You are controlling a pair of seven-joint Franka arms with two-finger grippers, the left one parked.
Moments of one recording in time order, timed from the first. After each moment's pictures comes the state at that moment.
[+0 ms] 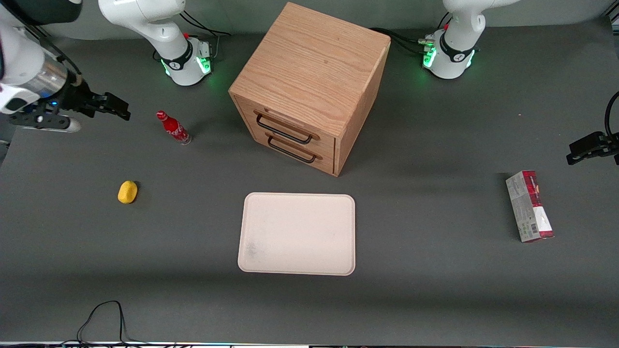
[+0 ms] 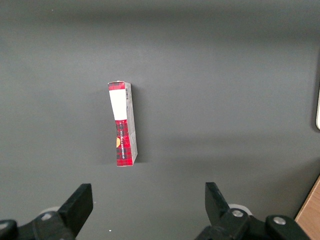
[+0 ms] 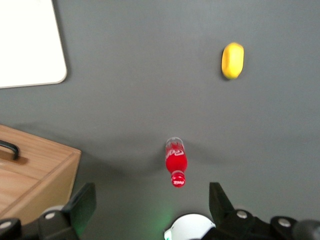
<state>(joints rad) 0.19 -0.32 -0.12 -2.11 0.00 1.67 0.22</state>
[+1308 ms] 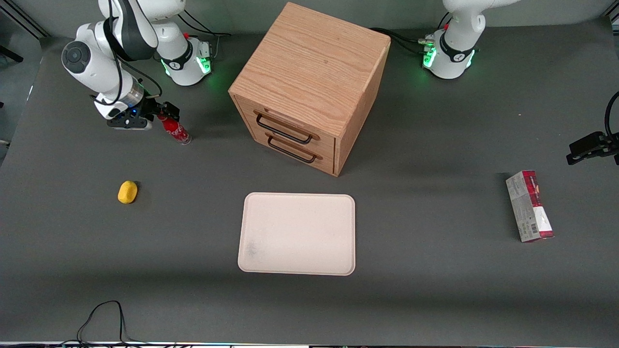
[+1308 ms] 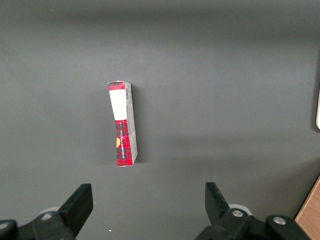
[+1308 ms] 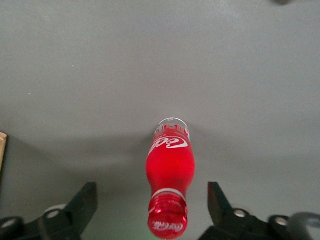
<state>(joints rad) 0.19 -0.45 -0.15 -2.81 -0.01 2.25 0.17</state>
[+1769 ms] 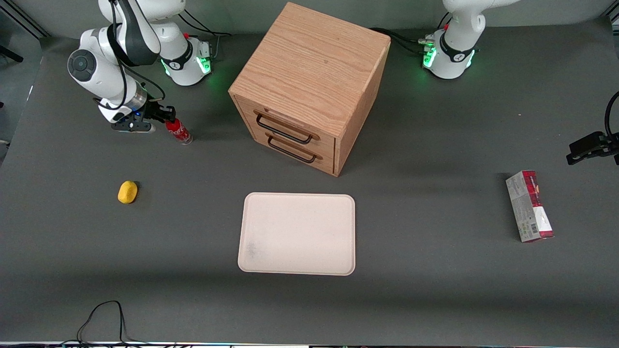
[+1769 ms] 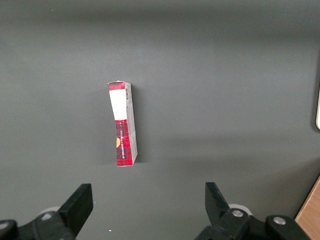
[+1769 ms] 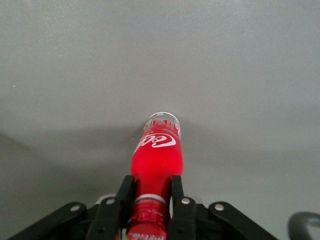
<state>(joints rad) 0.19 -0.42 -0.15 -2.81 -0.01 2.24 0.17</state>
